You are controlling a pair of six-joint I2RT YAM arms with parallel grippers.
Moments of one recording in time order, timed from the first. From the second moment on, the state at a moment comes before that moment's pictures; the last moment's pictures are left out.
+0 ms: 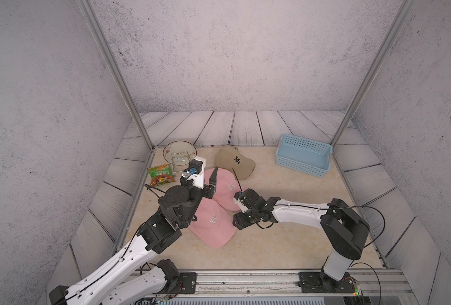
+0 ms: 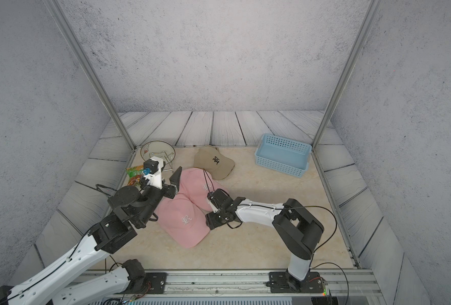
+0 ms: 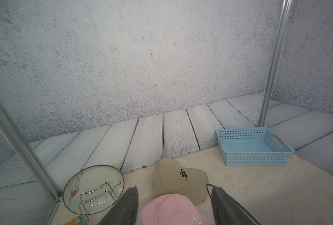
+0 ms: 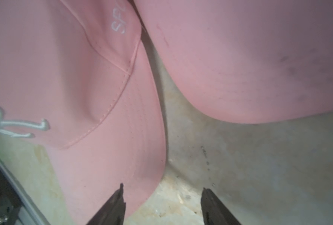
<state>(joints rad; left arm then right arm) -0.81 0.82 0.89 -0.05 -0.51 0.07 0.91 1.70 1.03 -0.37 -0.12 0.40</state>
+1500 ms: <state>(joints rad) 0.08 1.40 0.38 0.62 -0.07 -0.07 0.04 1.39 0.42 0.43 0.31 0.05</state>
